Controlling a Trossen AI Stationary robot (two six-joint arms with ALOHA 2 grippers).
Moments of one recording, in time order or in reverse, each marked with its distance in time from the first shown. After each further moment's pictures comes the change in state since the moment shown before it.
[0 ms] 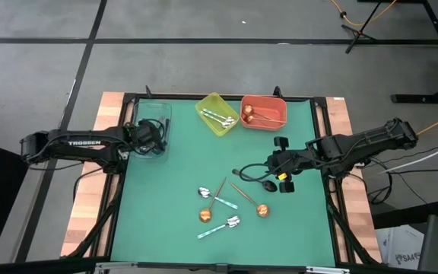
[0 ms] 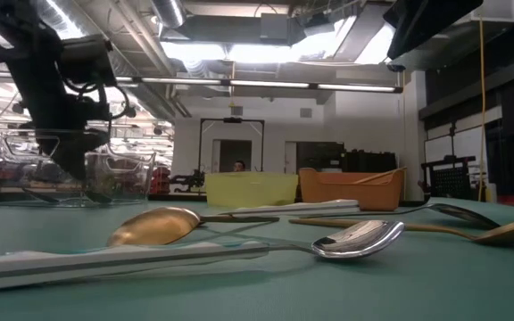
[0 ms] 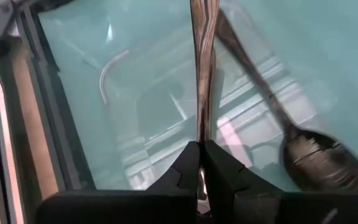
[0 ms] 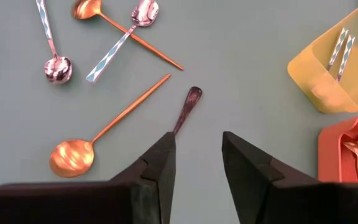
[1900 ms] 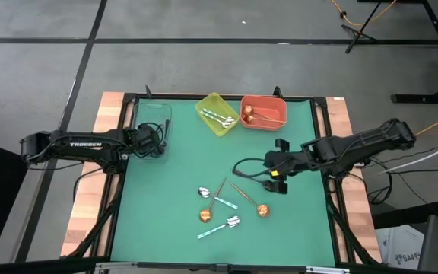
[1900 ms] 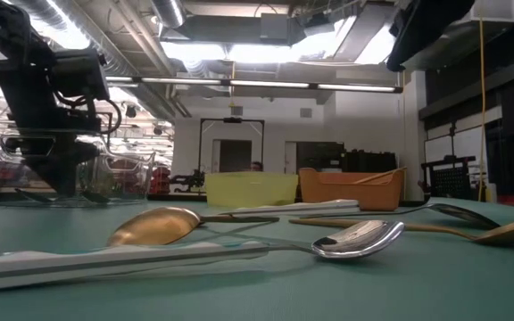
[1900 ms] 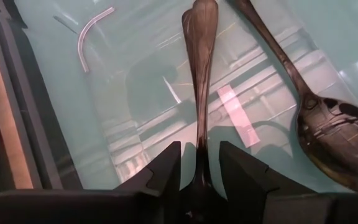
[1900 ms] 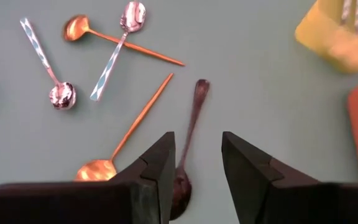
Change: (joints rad) left arm 0.000 0.000 -0.075 0.033 0.070 -0.026; right arm 0.000 0.046 0.000 0.010 -0.008 0.260
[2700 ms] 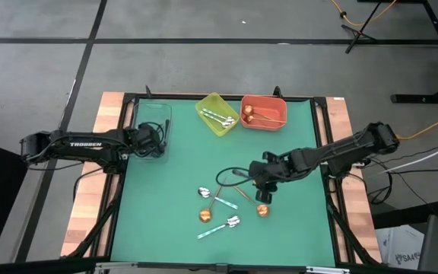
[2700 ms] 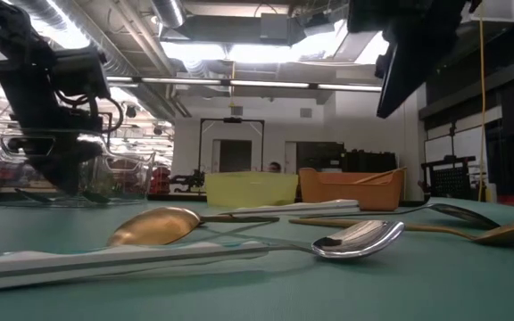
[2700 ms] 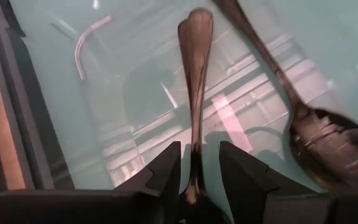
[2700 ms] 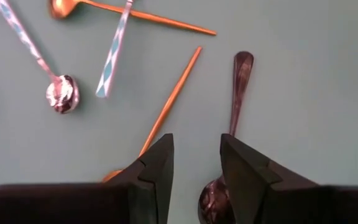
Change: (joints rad) left arm 0.000 0.000 0.000 0.029 -0.004 0.000; right arm 0.000 0.239 0.000 0.102 -0.106 0.149
